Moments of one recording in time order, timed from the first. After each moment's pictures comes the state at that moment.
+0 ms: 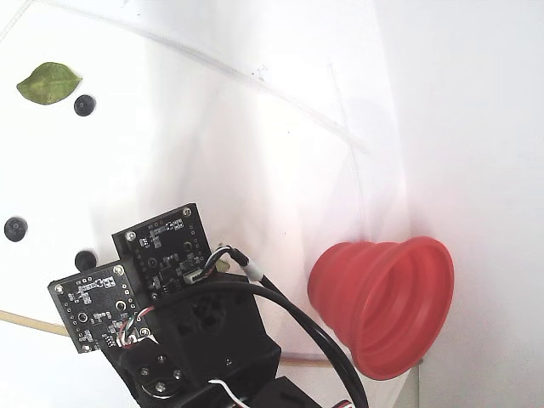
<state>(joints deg) -13.6 81.0 146.3 -27.2 -127.4</state>
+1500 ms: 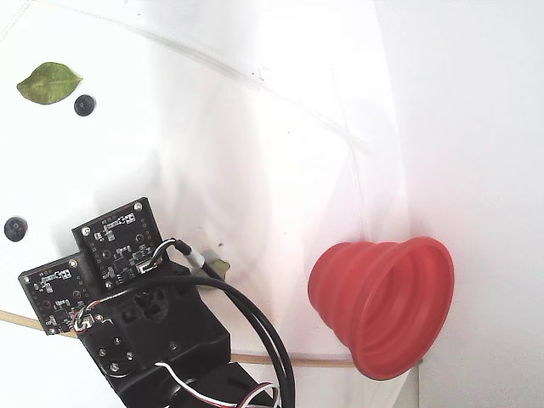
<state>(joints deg) -13.6 60.5 142.3 -43.2 -132.6</state>
